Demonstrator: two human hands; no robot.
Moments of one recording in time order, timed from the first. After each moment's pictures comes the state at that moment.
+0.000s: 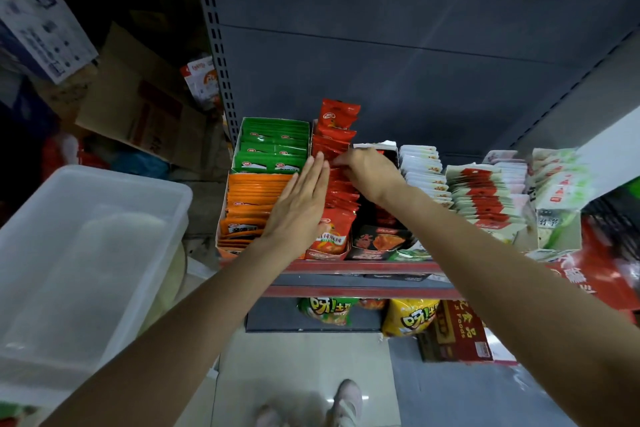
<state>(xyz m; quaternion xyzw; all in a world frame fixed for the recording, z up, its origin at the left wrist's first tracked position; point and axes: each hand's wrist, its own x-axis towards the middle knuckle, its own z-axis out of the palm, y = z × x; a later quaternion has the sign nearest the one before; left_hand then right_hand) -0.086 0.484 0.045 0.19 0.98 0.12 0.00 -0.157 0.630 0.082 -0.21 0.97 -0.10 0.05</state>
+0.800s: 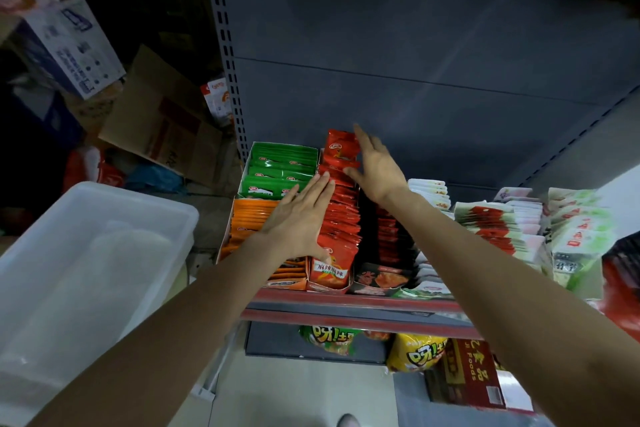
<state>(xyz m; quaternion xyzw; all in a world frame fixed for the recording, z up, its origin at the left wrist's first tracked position) -0.131 0.478 0.055 0.20 0.97 0.05 0.08 -0.209 0.635 0.084 -0.12 0.97 -0.22 -0.01</state>
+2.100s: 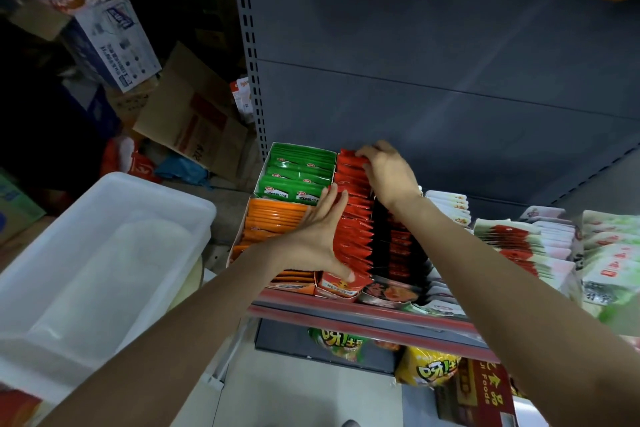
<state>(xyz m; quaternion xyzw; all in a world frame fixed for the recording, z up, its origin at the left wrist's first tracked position) -0.120 0.481 0.064 0.13 0.90 0.36 0.21 -0.227 0.628 0.081 -0.17 0.97 -0.17 -0.04</state>
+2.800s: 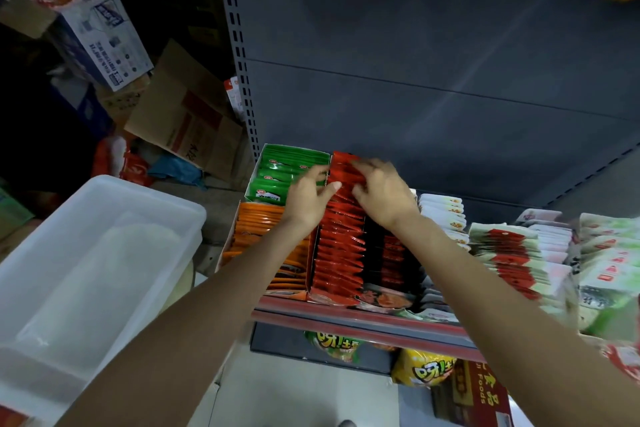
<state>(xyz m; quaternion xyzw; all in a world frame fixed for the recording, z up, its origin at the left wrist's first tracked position) -0.178 0.497 0.056 -0.08 0.86 0.50 -0.02 -0.207 0.635 0.083 -0.18 0.97 -0.16 0.04</state>
